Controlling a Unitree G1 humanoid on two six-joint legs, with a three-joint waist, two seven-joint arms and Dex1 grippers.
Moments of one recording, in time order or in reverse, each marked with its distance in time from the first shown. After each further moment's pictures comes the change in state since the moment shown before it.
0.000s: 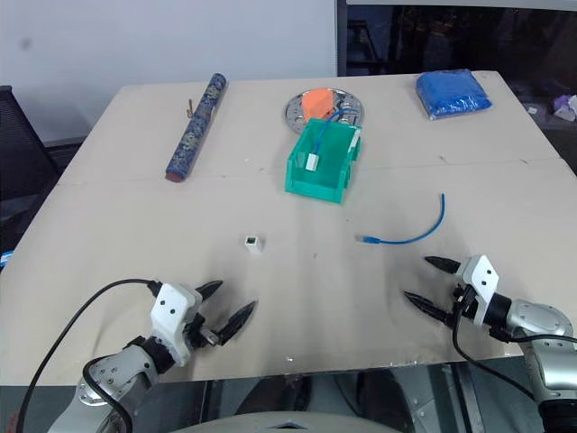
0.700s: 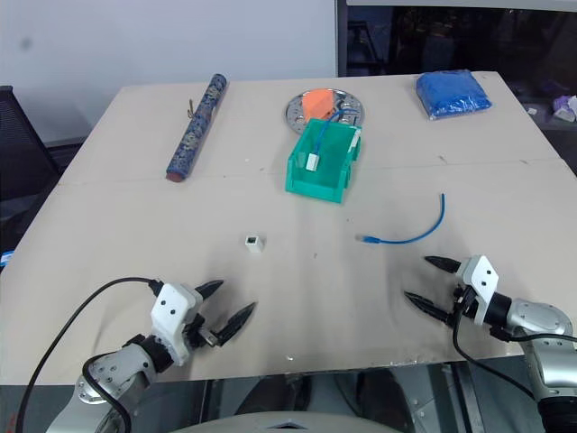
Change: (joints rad) left arm -0.010 0.019 -0.001 0.027 0.012 -0.032 -0.031; right arm -0.016 0.000 0.003 0.035 -0.019 -0.040 0.012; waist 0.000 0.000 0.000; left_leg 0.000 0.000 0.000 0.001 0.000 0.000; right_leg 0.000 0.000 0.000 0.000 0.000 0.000
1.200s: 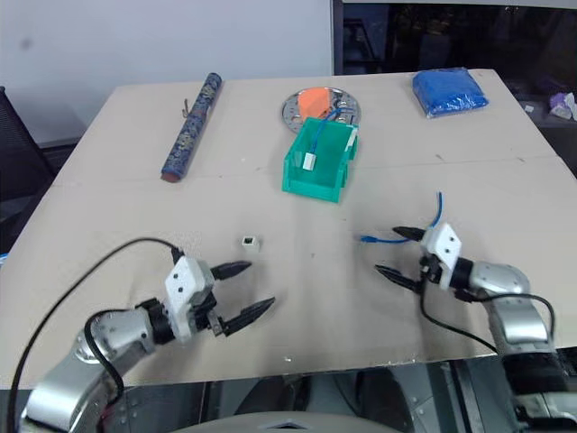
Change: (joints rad) left arm -0.248 0.212 -0.017 -0.116 -0.162 0.140 -0.219; right arm -0.302 0.078 0.172 0.023 -0.087 0.064 -0.044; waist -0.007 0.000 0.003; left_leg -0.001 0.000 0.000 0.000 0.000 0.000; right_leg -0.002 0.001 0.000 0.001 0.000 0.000
